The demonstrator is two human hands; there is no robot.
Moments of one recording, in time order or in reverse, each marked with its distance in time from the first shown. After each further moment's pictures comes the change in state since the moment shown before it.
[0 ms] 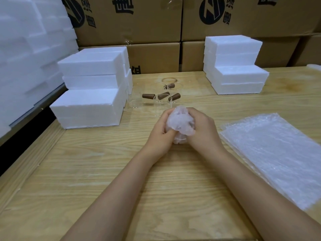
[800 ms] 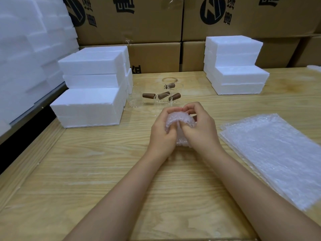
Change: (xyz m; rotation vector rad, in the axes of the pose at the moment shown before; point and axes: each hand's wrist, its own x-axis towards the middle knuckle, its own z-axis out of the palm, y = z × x) left_hand -0.004 0.003 0.013 0.125 0.208 0.162; right_hand 0.002 -0.001 0.005 0.208 0.111 0.040
